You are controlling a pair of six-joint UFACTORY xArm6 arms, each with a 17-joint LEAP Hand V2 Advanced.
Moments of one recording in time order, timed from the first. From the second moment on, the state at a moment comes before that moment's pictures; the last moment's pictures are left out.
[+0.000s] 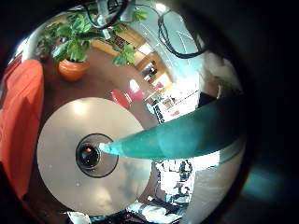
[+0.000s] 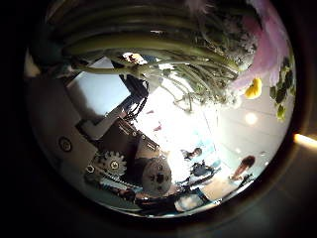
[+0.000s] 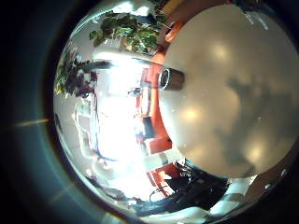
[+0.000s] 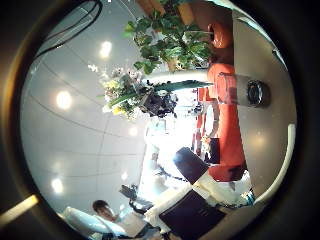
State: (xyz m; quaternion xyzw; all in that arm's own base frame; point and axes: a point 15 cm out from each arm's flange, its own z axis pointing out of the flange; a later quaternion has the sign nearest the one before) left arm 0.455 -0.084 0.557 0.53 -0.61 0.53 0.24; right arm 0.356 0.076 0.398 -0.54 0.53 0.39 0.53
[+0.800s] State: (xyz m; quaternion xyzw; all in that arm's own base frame) left arm 0.443 -0.107 0.490 0.53 -0.61 0.50 0.32; right arm 0.357 0.075 0.390 -0.54 0.53 0.39 0.53
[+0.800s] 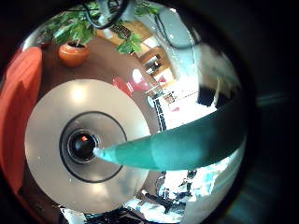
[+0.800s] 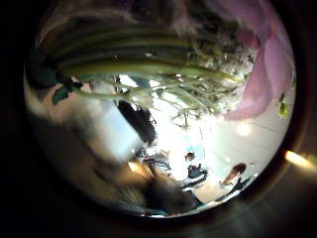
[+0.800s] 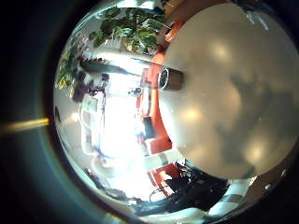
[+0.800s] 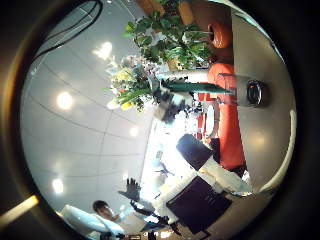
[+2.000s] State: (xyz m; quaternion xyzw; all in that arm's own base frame) left arm 0.337 0.010 0.414 0.72 -0.52 0.40 0.24; right arm 0.320 0.034 0.366 -0.59 0.51 0.36 0.51
